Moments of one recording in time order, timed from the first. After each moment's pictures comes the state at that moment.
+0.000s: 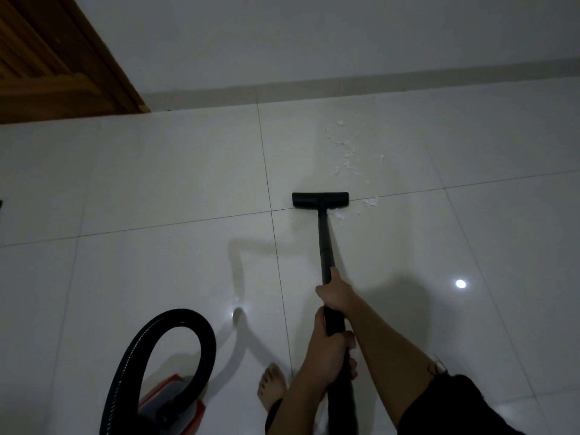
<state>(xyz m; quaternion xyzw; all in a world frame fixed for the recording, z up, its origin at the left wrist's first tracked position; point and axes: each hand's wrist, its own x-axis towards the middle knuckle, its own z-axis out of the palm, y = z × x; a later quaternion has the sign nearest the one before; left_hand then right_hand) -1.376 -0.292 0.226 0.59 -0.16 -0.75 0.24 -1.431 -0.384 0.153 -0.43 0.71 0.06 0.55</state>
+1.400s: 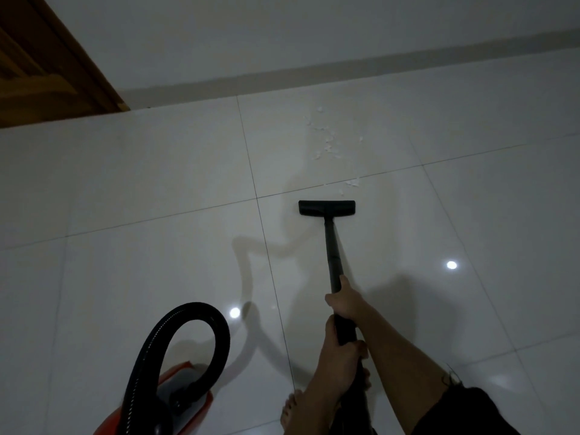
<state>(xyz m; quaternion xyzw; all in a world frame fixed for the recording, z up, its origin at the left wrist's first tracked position) -1.424 -0.214 0.223 0.57 -0.20 -0.76 0.22 -1.490 -0.300 0.147 -0.40 0.72 0.06 0.57</state>
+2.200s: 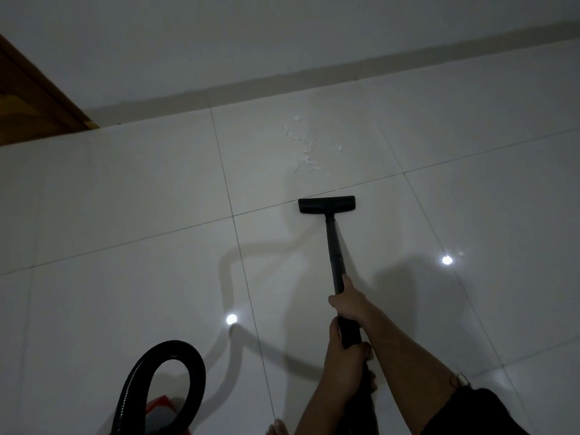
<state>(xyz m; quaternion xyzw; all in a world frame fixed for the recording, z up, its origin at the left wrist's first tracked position) -1.509 -0.293 0.222 0.57 -0.20 -0.77 0.22 -1.576 -0.382 0.144 -0.39 0.73 0.08 0.56</state>
